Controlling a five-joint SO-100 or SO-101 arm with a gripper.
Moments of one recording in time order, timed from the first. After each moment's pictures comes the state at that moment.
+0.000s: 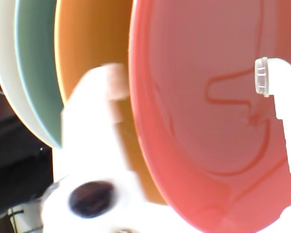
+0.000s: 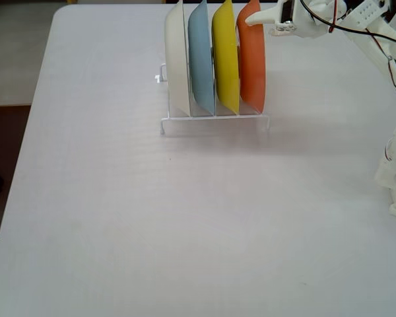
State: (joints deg) arm 37.3 93.1 59.8 63.0 -49.2
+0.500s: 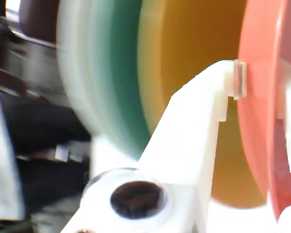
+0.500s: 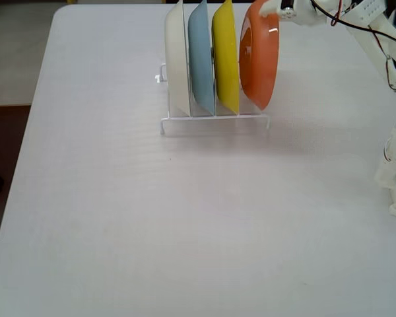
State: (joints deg) arm 35.9 91.1 44.3 65.7 -46.8
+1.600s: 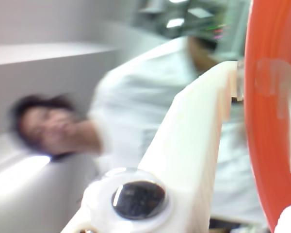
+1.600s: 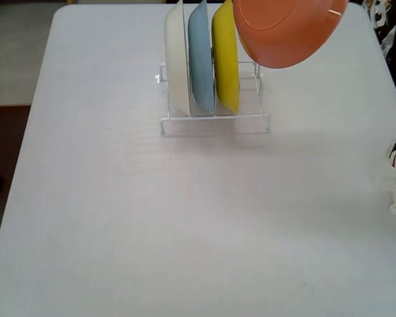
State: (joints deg) arm 21.5 121.7 42.5 51.3 -18.4
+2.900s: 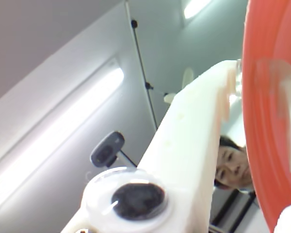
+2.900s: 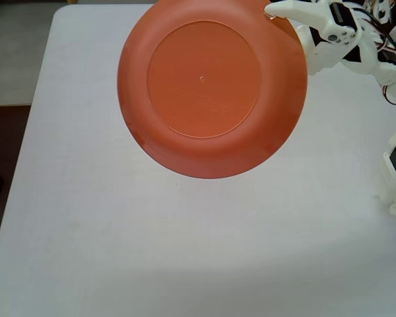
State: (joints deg) arm -14.2 114.7 72.8 -2.5 -10.2
